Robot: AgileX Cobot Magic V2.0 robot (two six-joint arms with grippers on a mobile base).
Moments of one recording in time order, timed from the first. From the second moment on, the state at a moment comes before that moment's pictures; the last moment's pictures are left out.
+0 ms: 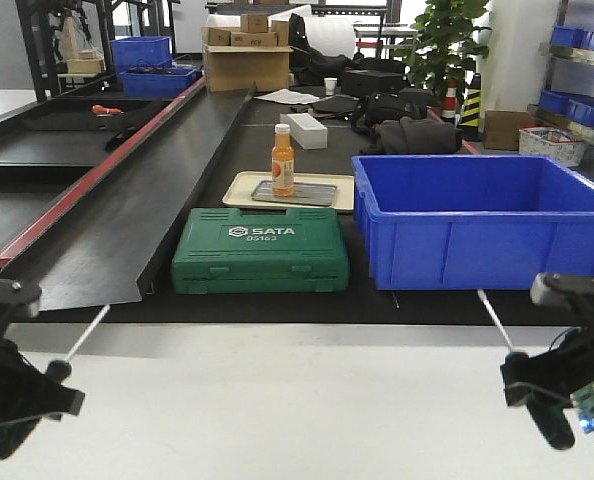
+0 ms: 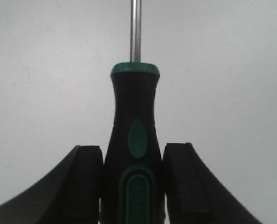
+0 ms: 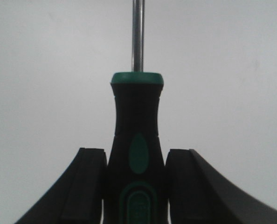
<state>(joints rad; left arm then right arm) -0.13 1.46 -1.13 -0.03 0.68 0.03 -0.10 1.57 -1.21 0.42 0.76 -0.42</state>
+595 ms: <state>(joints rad) -0.13 0.65 -0.70 -0.12 0.38 0.03 -0.10 0.67 -0.81 0.73 0.58 -0.72</state>
